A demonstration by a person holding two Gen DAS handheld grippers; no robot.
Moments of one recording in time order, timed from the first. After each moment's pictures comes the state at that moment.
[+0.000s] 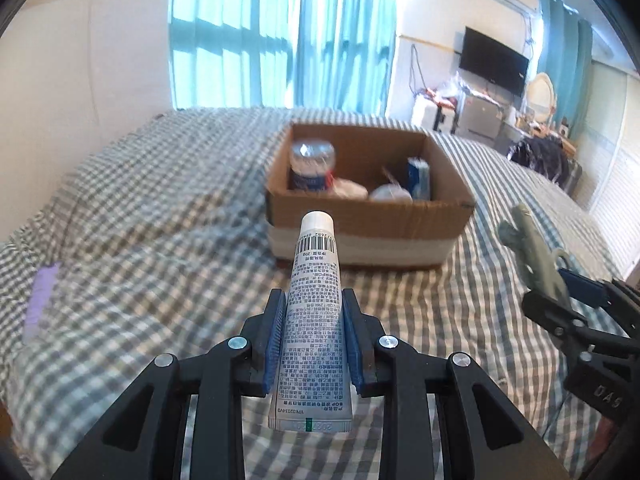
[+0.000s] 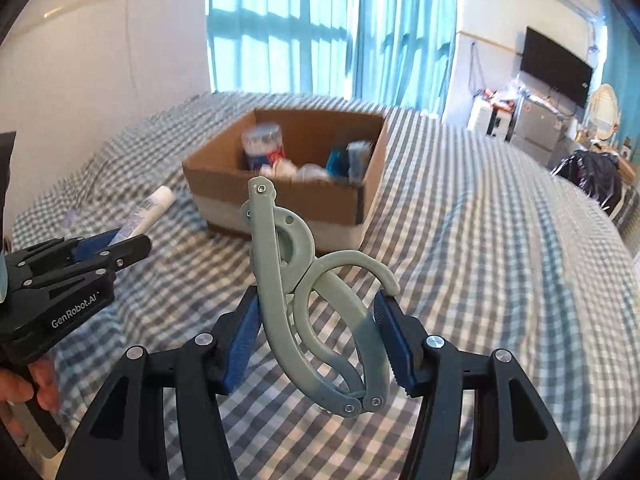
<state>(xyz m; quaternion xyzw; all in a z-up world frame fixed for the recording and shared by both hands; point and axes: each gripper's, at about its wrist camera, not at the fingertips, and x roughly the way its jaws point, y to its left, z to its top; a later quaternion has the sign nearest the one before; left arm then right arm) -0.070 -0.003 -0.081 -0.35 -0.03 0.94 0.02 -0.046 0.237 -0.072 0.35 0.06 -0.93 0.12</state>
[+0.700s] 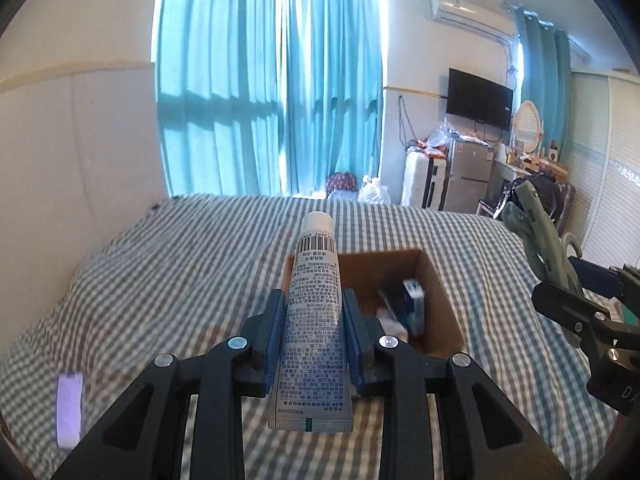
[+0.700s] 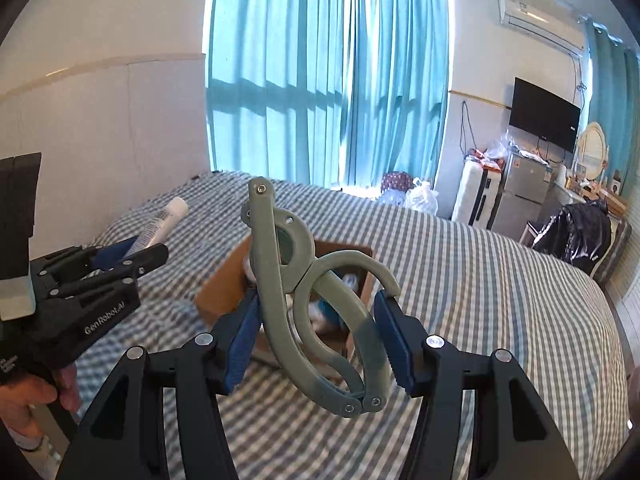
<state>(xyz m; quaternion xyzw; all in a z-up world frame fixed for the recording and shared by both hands) -0.139 0.003 0.021 -0.25 0.01 0.97 0.03 -0.102 0.224 0.044 0.26 0.06 -0.96 0.12</state>
